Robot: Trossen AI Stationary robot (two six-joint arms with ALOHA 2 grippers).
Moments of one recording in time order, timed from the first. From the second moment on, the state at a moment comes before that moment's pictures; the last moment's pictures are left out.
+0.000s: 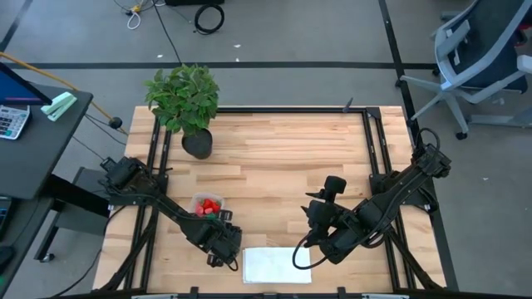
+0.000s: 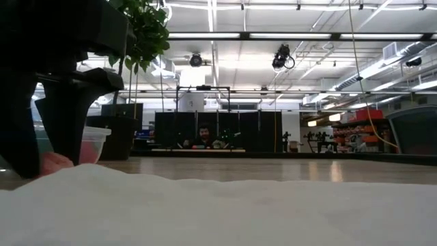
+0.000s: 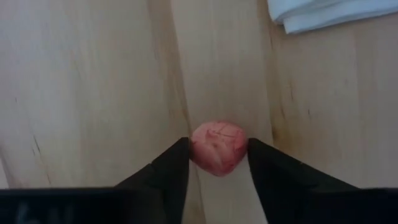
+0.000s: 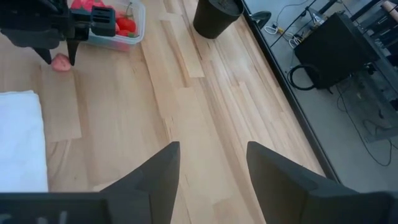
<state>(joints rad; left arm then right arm) -0.62 1.85 1.14 -0.63 -0.22 -0.43 0.66 1.67 1.63 -1.25 0.89 0.72</state>
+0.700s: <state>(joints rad) -0.62 1.85 1.39 -1.07 -0.36 -0.53 0.66 1.67 1.63 -1.25 0.89 0.72</state>
